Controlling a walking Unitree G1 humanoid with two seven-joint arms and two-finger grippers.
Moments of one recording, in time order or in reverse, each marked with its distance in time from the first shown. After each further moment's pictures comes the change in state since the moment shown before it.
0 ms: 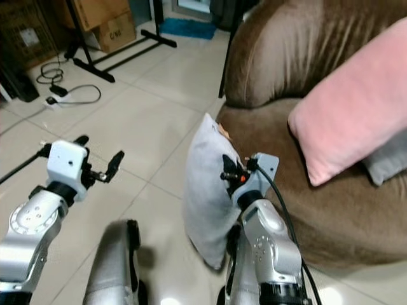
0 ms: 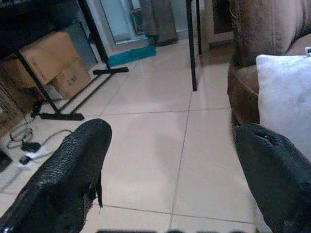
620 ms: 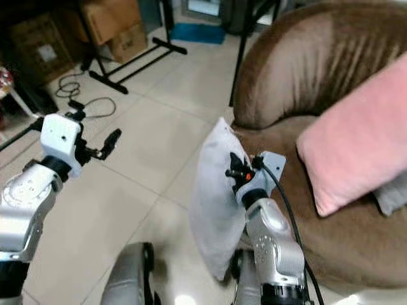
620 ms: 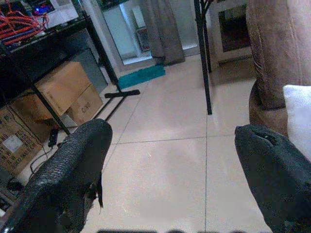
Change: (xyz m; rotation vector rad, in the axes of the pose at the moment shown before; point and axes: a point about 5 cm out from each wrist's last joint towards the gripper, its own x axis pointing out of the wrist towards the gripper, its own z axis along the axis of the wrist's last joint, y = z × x) left arm 0.025 0.017 0.024 0.024 -0.082 -0.028; right arm 0.000 -0.002 0.008 -0.008 -0.040 -0.074
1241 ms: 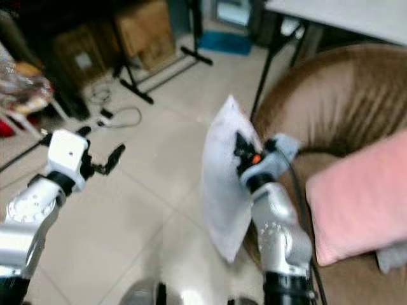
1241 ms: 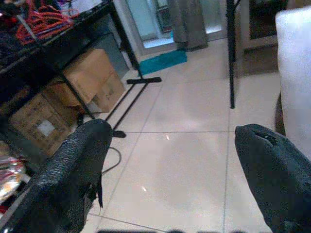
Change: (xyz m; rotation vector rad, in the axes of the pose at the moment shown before) left arm -0.014 -0.012 -0.016 0.020 0.054 -0.021; right arm 0.005 0.010 0.039 0.108 -0.149 0.058
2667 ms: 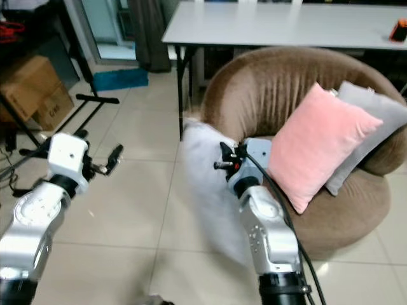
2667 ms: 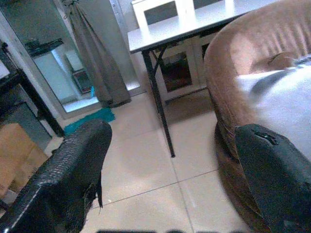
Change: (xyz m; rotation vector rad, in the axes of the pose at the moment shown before) left arm -0.001 -0.007 -0.008 -0.059 0.011 0.074; right arm 0.004 0.002 -0.029 -0.296 0.162 0.011
